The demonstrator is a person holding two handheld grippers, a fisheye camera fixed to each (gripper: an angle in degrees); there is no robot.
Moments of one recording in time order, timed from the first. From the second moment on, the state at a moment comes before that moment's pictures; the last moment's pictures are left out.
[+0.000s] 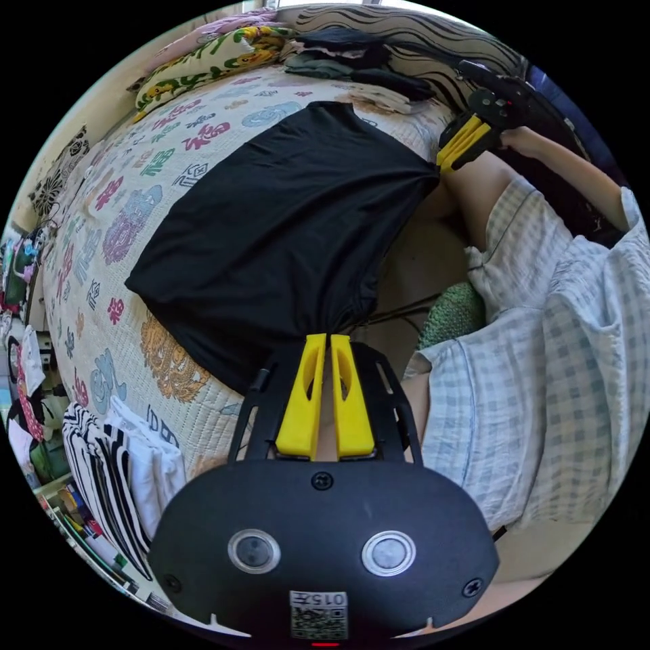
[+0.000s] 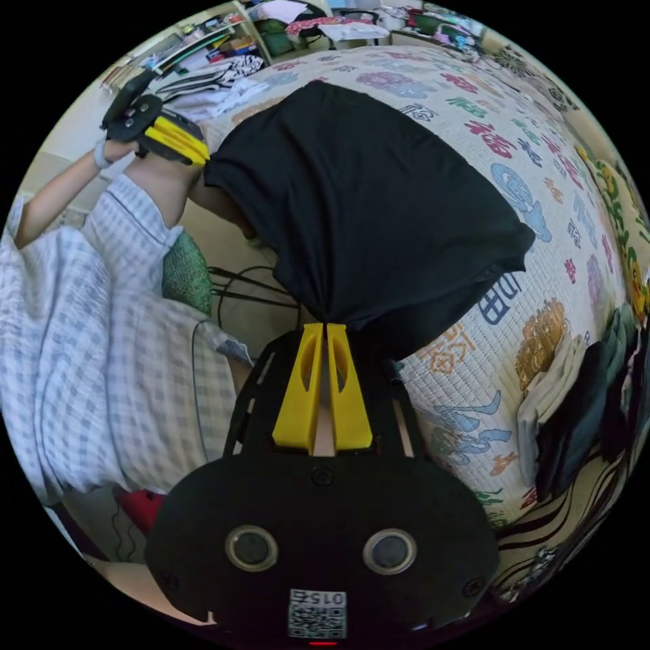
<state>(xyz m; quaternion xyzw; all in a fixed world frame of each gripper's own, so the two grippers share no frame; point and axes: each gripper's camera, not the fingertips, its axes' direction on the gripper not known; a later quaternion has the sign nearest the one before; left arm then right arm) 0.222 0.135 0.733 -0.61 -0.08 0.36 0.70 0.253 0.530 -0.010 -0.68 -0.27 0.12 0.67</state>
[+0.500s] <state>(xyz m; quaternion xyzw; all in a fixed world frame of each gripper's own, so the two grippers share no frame) 0.120 0.124 0.722 -0.57 -0.21 0.21 0.77 0.315 0.607 -0.063 -0.70 -0.15 0.26 0.64</state>
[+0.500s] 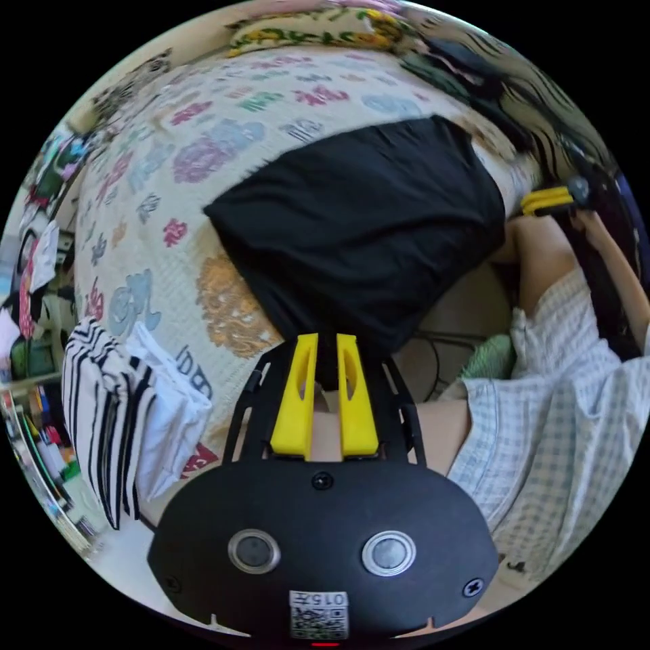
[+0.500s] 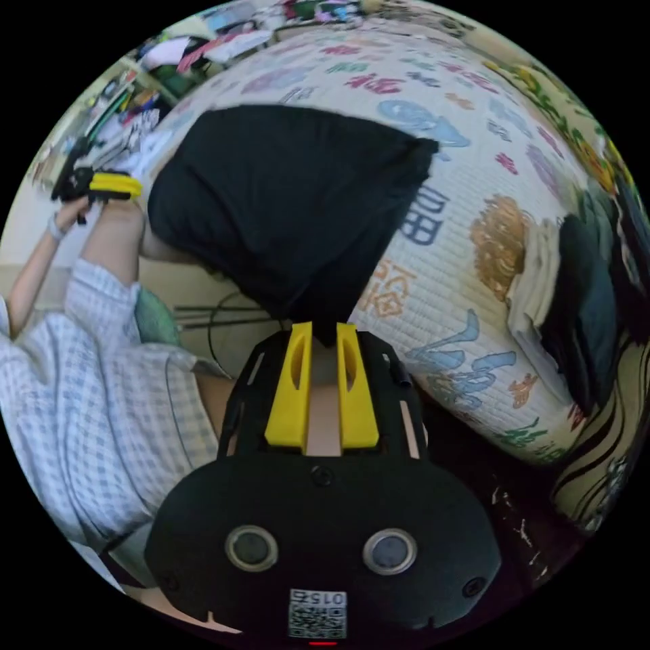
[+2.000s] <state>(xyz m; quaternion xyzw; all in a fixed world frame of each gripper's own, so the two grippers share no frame) -0.237 0.192 0.805 -0.43 0.05 -0.04 0.90 0.533 0.773 0.010 -0.49 -0.21 0.55 0.65</state>
